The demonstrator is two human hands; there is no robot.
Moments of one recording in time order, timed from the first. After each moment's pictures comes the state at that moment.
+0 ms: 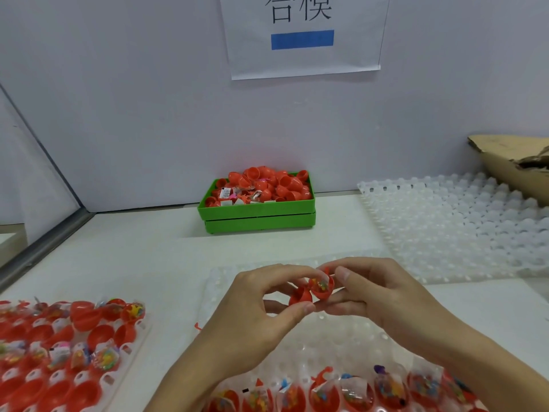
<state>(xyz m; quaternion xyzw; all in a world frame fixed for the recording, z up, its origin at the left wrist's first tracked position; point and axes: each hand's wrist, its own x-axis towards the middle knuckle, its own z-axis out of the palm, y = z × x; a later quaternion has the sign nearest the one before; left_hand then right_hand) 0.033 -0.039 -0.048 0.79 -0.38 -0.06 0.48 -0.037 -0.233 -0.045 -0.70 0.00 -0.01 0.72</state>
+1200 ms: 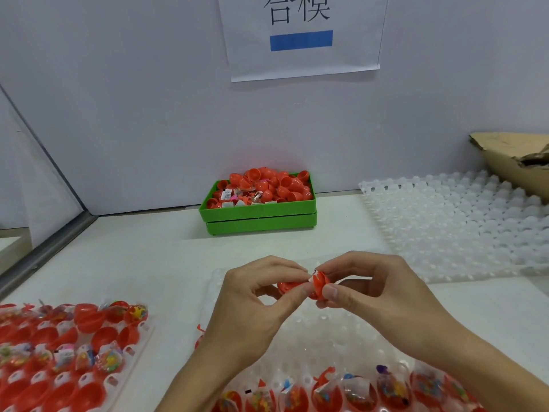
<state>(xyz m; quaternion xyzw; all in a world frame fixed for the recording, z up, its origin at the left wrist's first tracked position) 0.033 -0.044 -0.046 0.77 -0.36 0.04 0.52 -0.042 -0.227 -0.041 -0.74 -0.04 -0.08 0.67</state>
